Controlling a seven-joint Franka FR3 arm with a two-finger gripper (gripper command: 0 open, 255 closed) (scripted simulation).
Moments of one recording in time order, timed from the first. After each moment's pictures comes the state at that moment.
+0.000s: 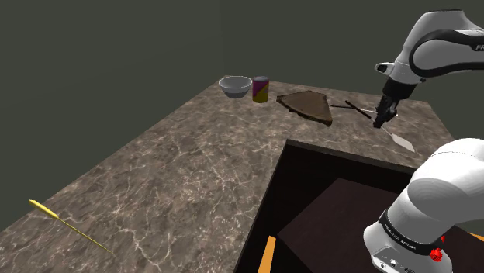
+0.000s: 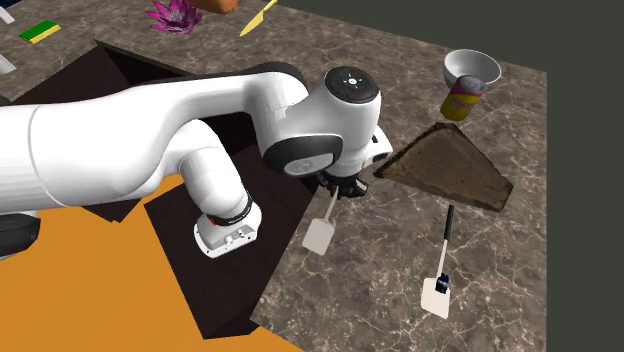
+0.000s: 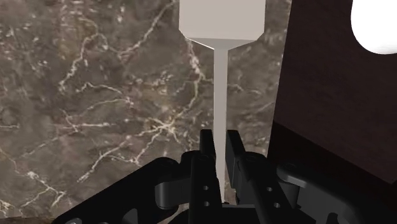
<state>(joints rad) -0.09 -1.00 -0.65 -2.76 -0.50 1.87 -0.81</state>
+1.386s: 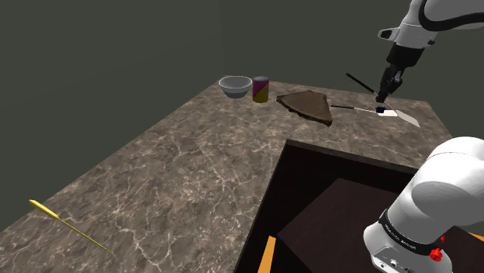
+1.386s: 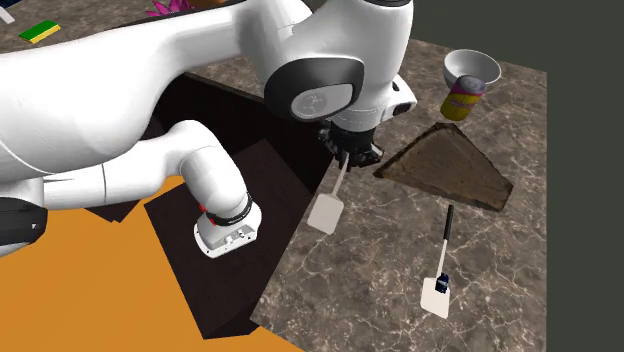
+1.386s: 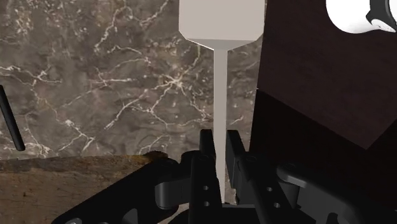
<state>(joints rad) -0.01 -0.95 -0.52 -2.52 -0.37 1.68 -0.78</state>
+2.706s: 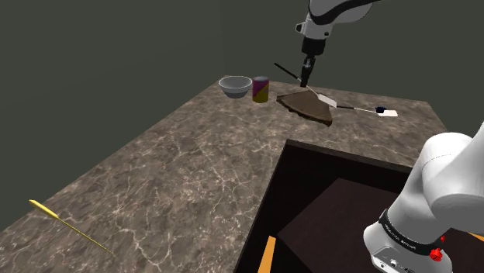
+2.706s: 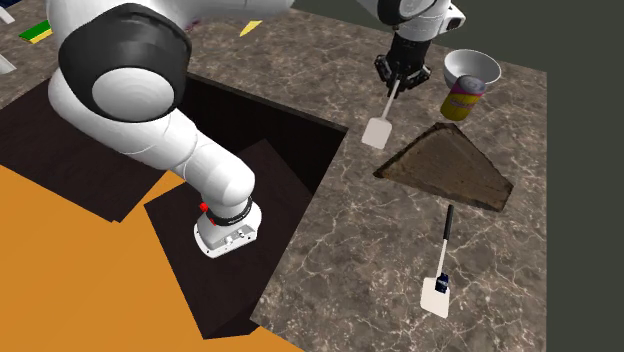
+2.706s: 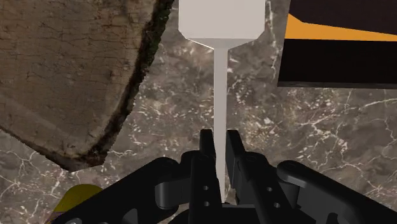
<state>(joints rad) 0.30 -0.27 -0.49 -2.09 -0.09 1.90 -0.63</state>
